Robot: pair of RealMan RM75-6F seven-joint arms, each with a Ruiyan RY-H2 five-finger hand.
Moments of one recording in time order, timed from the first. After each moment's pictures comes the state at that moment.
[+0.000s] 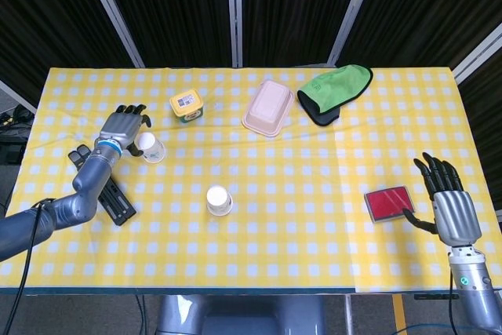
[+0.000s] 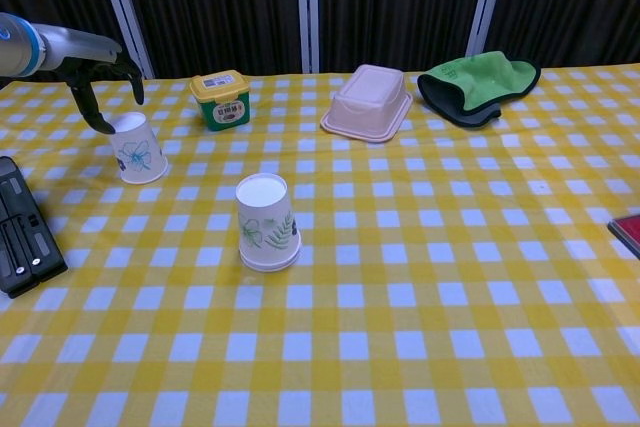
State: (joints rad) left arm -1.07 -1.36 -0.07 -1.20 0.41 0.57 0.53; right arm 0.24 -1.25 0.05 -1.40 -1.47 1.51 0.17
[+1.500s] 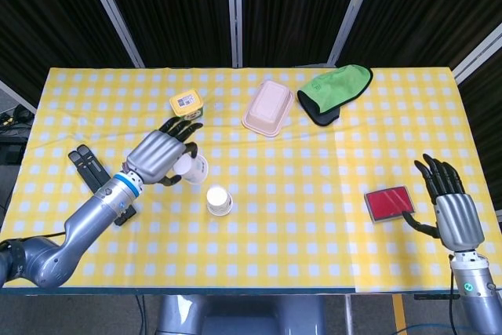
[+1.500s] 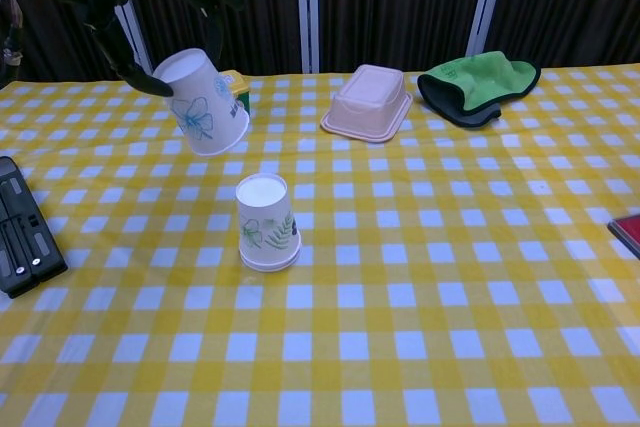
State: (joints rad) left arm -1.01 -1.02 -0.12 -1.95 0.91 0.84 0.46; right arm 0.20 -1.22 0.09 -1.44 -1.54 1.53 0.20
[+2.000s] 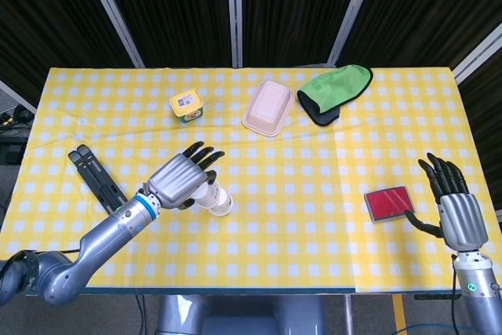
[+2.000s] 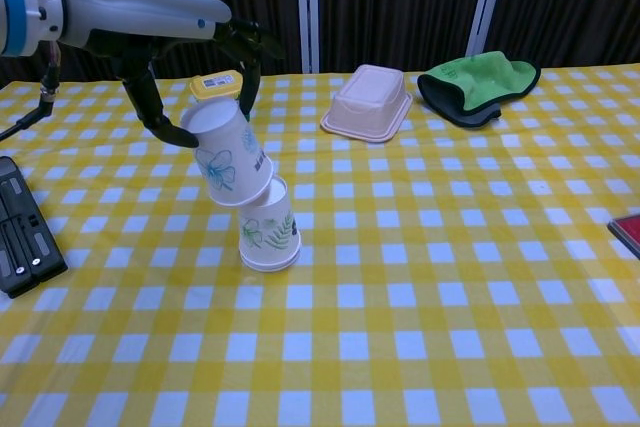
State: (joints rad) left arm -1.06 -1.09 -0.07 -2.01 0.89 0.86 0.60; right arm 0.19 -1.21 0.10 -1.43 -1.54 1.53 0.23
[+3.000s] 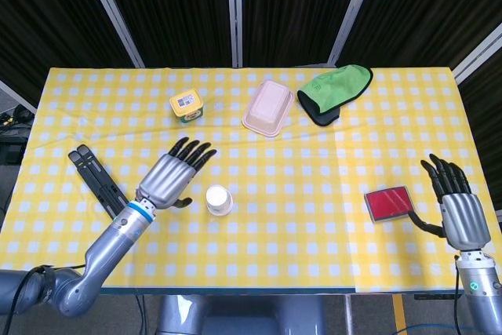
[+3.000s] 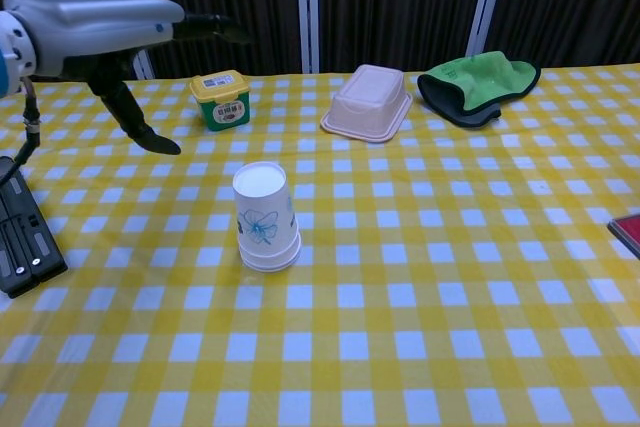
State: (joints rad) left arm -0.92 -1.26 -0.01 -1.95 0.97 1.20 0.58; right arm 0.19 -1.20 0.10 -1.44 -1.51 1.47 0.19
